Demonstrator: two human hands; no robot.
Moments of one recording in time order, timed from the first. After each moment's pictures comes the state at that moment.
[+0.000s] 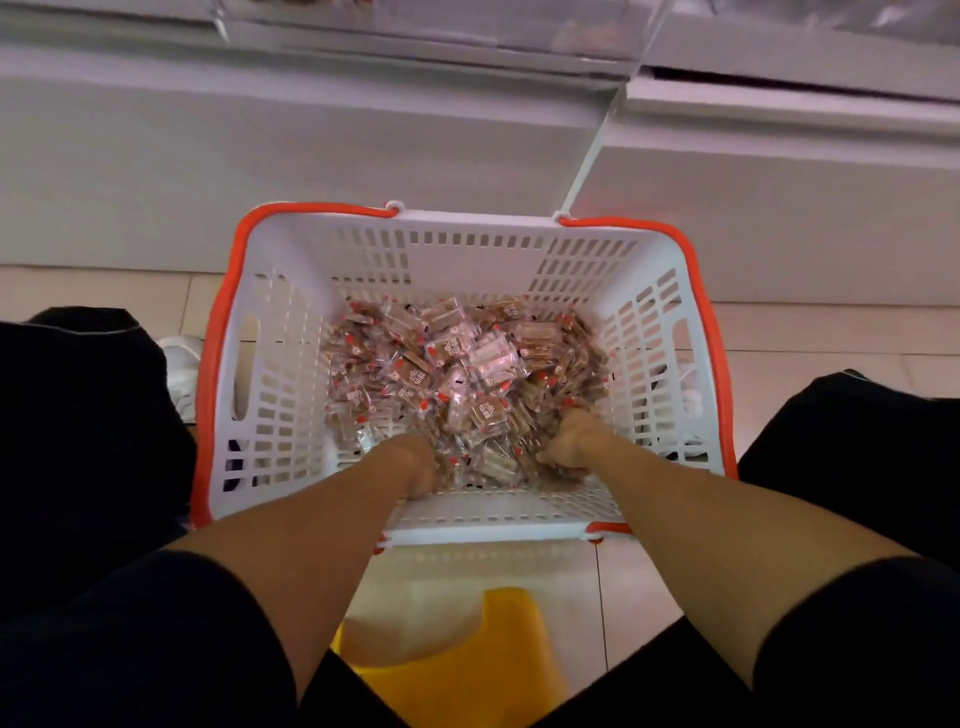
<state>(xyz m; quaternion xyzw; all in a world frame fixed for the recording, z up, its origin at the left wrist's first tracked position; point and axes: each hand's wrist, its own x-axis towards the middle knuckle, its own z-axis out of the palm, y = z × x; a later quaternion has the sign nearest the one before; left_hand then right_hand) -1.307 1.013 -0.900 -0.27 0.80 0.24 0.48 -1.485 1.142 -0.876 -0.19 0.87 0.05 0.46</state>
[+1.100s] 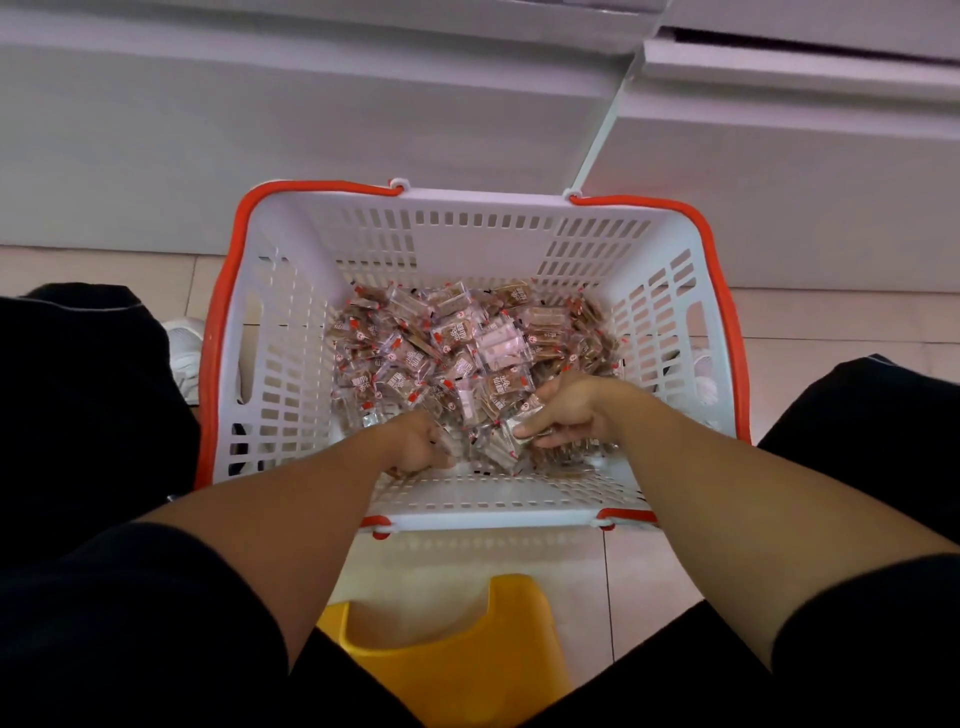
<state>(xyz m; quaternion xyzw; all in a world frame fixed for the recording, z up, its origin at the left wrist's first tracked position) -1.296 1.002 -0.908 -0.37 0.72 0.47 0.35 -1.495 1.118 -0.848 -0.04 0.72 -0.19 0.67</state>
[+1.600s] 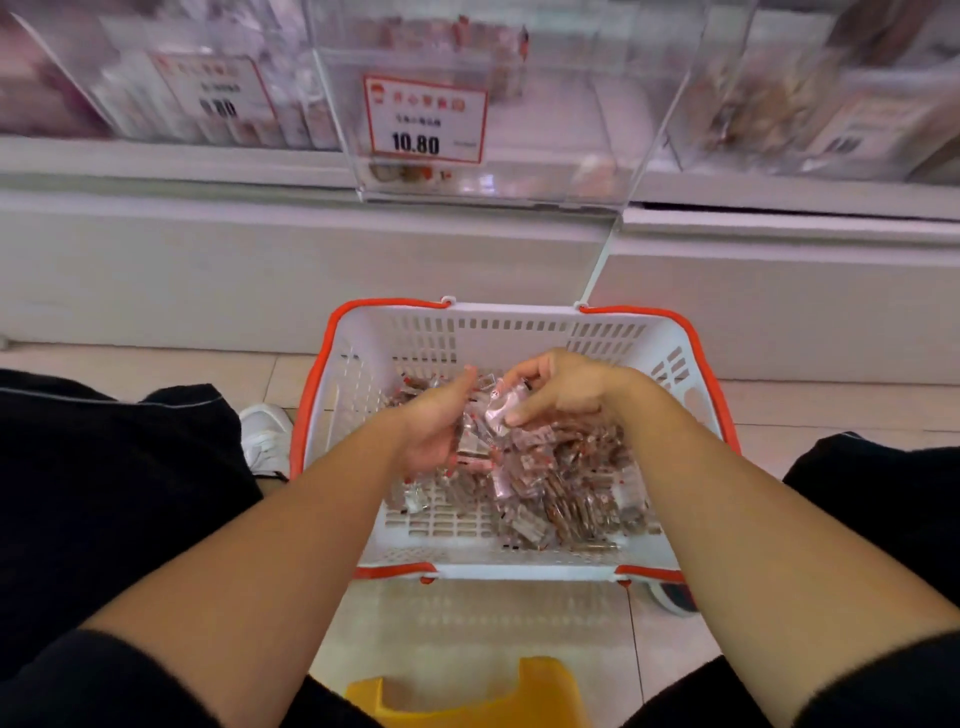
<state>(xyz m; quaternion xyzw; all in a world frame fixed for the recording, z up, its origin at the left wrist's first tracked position) -1.317 0.961 -0.759 -0.40 0.41 0.81 0.12 -1.488 1.057 -0.729 -0.29 0.66 -0.30 0.63</state>
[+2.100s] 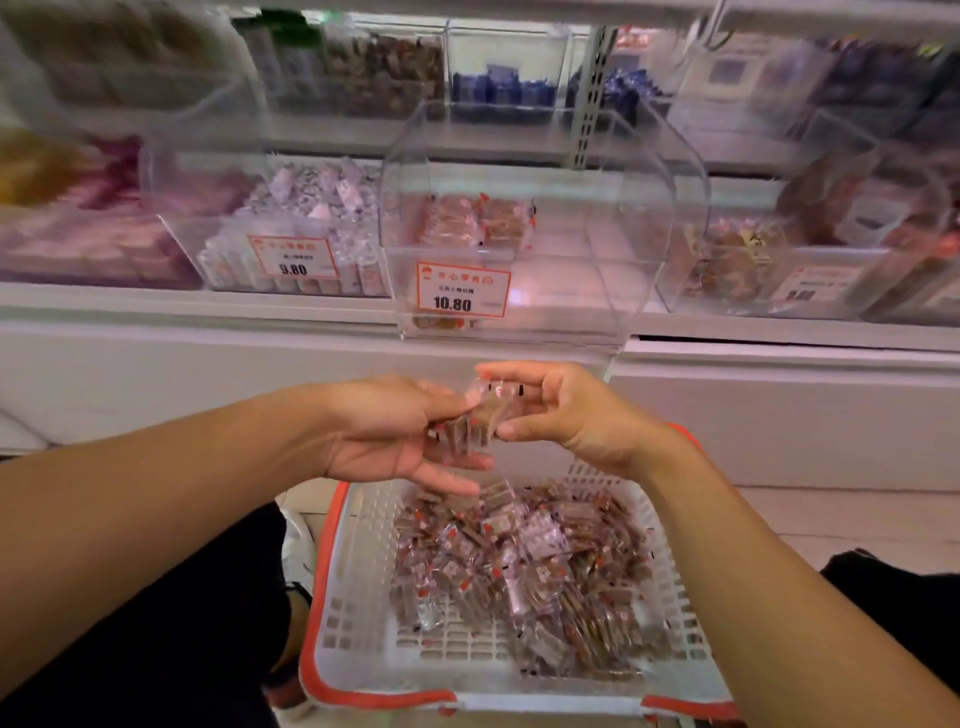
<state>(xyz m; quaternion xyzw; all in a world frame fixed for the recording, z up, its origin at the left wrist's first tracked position) -1.288 0.913 -0.575 -0.32 0.50 0.80 0.09 -1.470 1.031 -0.616 -0.46 0.59 -0.45 0.50</state>
